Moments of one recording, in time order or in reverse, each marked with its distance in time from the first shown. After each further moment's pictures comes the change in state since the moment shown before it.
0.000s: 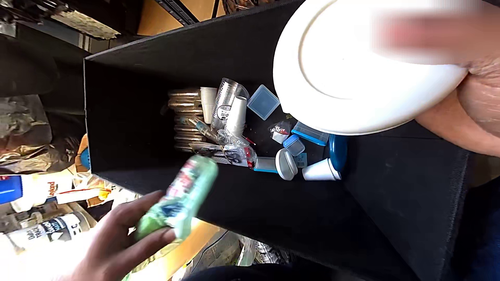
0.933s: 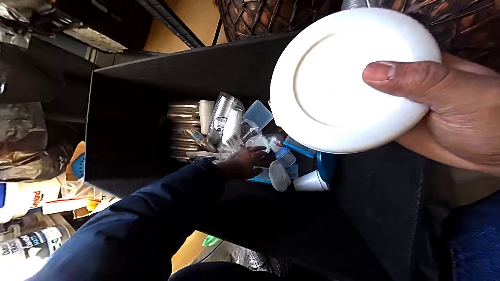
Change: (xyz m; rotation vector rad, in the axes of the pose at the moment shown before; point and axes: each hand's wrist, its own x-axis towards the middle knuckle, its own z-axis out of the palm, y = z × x) left_hand 0.252 -0.080 0.125 0.685 -0.423 0.108; right_hand -0.012 -0.004 -0.009 0.003 -0.038 -0.099
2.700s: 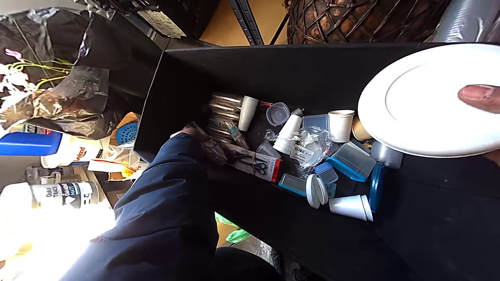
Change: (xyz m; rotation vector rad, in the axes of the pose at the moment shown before) left_hand -0.172 -0.121 -0.100 -0.278 0.115 -1.348; right_hand 0.026 0.037 -0.009 -0.065 0.257 0.187
